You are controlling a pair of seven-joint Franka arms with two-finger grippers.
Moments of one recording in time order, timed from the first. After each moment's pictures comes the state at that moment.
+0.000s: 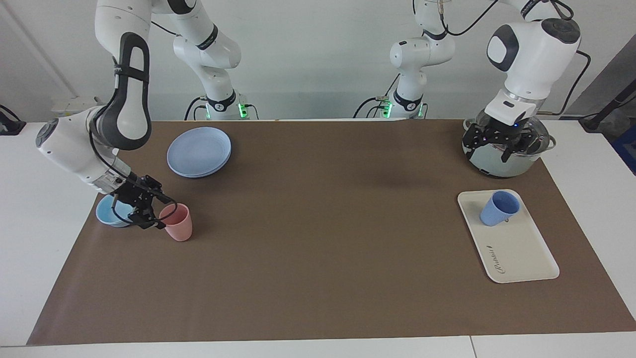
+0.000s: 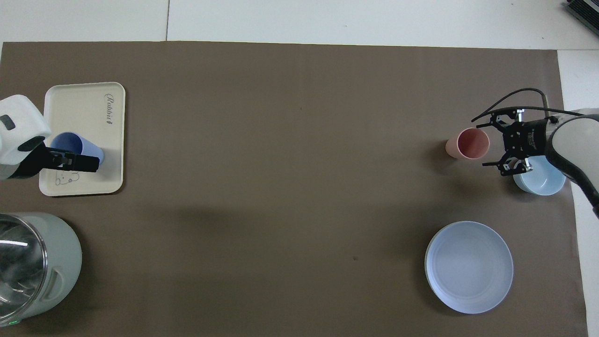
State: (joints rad) left arm 0.11 -0.13 -0.16 -1.96 -0.02 1.93 0.18; right arm -0.25 0.25 0.06 -1.90 0.44 2.12 0.91
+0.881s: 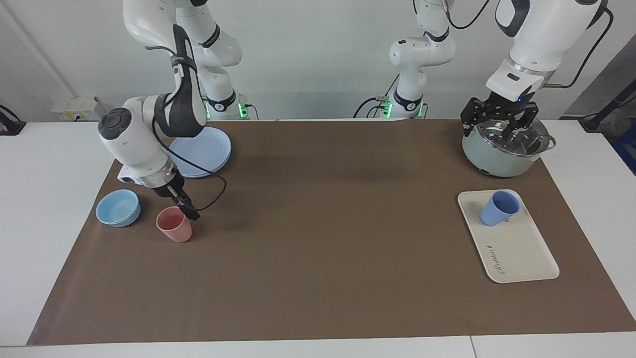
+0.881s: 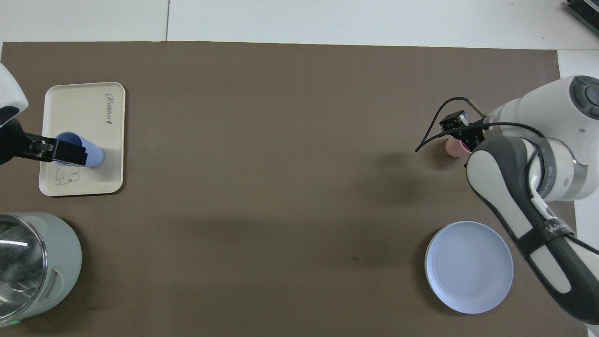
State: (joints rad) left arm 0.07 -0.05 -0.16 -1.64 0.01 1.60 0.12; right arm -0.02 0.19 0.07 -1.90 0.03 2.10 0.86
